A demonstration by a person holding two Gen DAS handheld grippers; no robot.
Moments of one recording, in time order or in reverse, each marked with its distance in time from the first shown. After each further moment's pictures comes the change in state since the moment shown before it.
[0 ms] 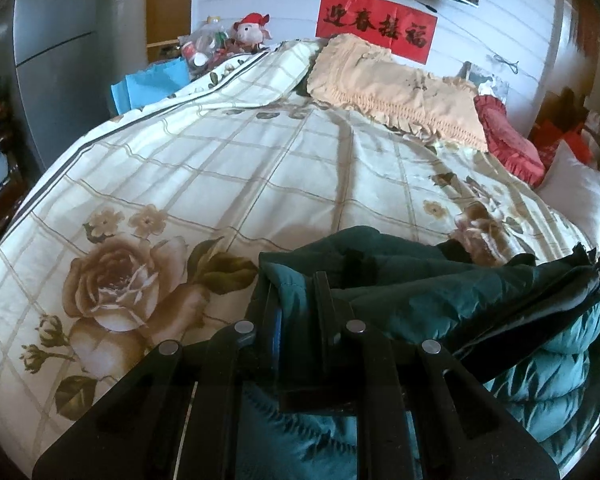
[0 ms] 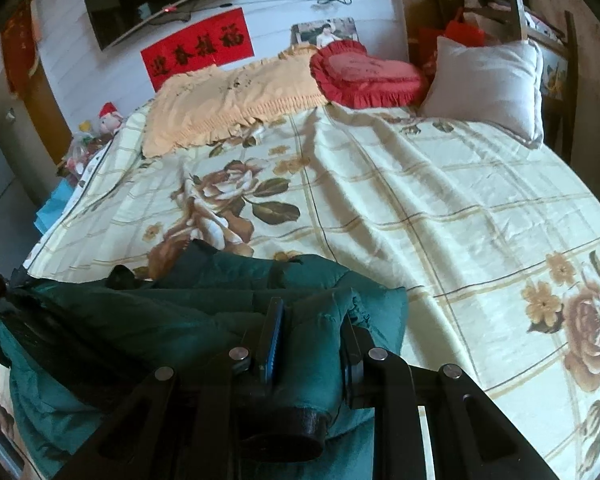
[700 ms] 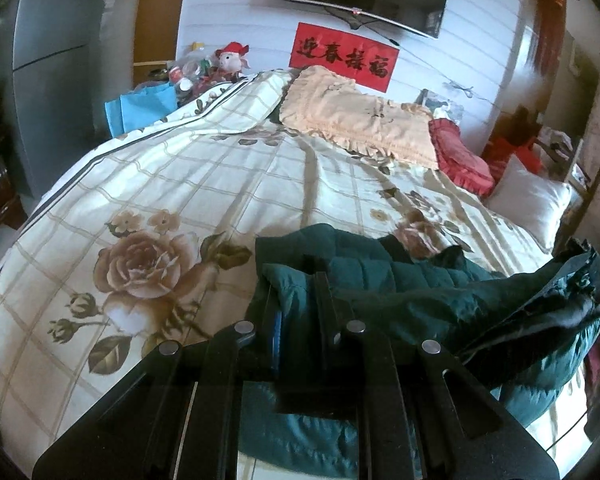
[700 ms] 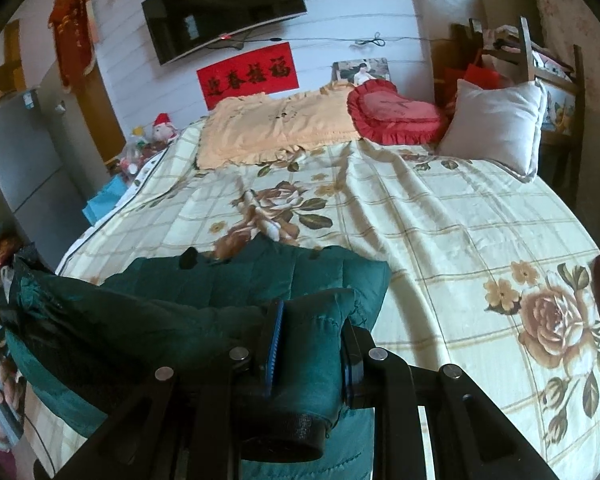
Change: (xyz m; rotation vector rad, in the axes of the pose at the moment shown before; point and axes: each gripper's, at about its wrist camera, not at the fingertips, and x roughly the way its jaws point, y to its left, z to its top) left arm -0.114 0.019 -0.025 0.007 -0.078 -0.131; right arm -0.126 0.006 -0.035 -0.091 -0.103 0.098
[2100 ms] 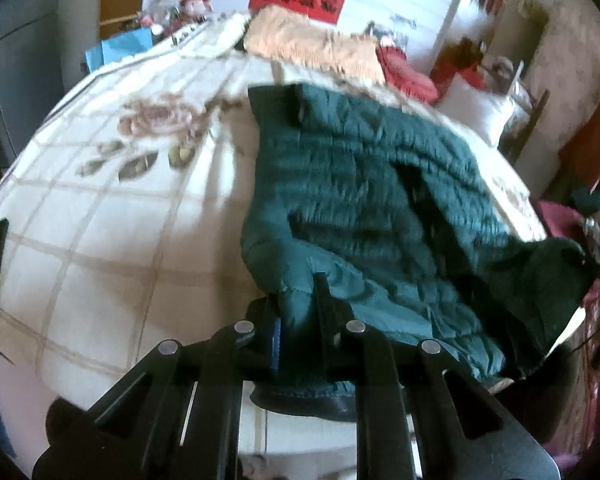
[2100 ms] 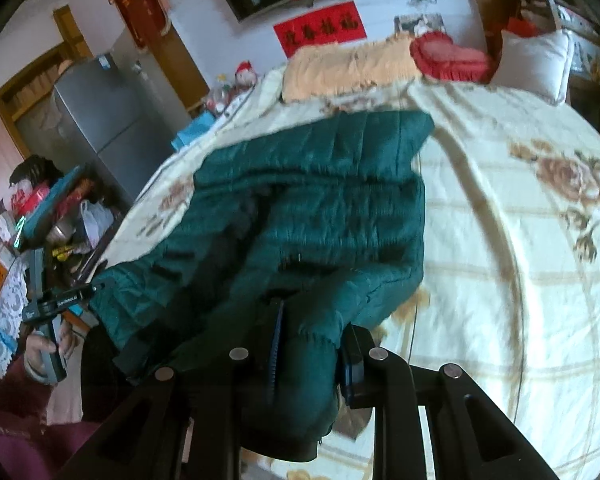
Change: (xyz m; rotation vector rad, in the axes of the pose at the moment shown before) left arm -0.138 0.050 -0.178 0.101 0.187 -0.166; right arm -0.142 -0.006 -0.186 -0.073 0.118 0.303
